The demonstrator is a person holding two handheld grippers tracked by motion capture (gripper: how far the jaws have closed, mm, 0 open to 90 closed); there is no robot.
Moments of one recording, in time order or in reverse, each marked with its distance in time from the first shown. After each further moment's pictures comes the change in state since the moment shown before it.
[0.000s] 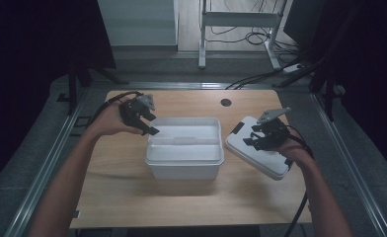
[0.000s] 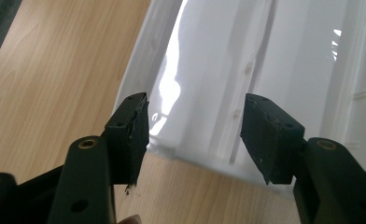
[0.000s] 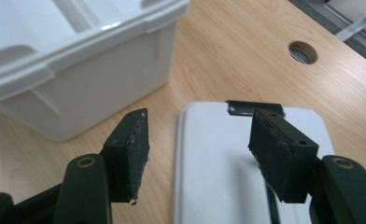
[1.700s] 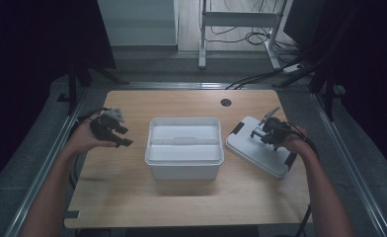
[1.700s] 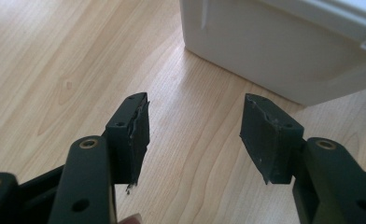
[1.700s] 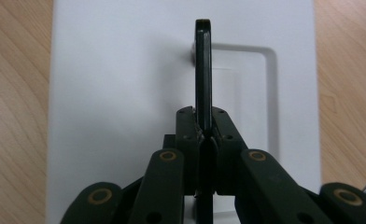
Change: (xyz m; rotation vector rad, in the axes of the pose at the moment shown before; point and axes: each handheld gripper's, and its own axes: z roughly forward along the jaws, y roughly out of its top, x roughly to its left) left arm 0.006 -0.106 0.011 -0.010 0.031 -0.209; right arm -0.063 -0.042 0.053 0.393 -0.066 -0.018
